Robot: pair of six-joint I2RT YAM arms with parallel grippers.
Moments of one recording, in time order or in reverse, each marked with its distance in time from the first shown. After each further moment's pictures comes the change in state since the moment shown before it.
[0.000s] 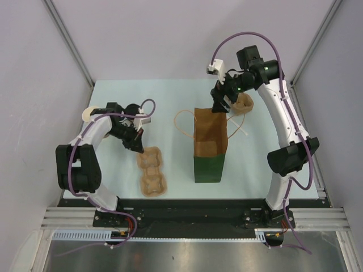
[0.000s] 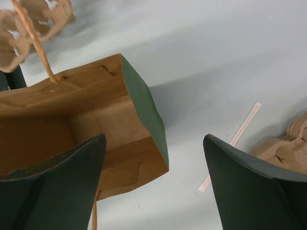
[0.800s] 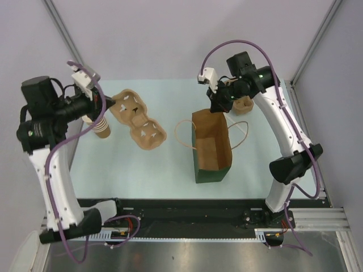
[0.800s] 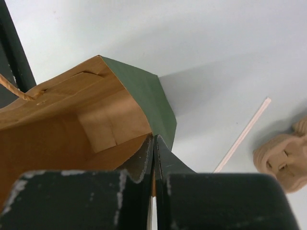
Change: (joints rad) left arm 0.227 -0.388 0.629 -0.103 0.171 -0.273; right arm 0.125 -0.055 -0.069 -0.006 0.130 0.011
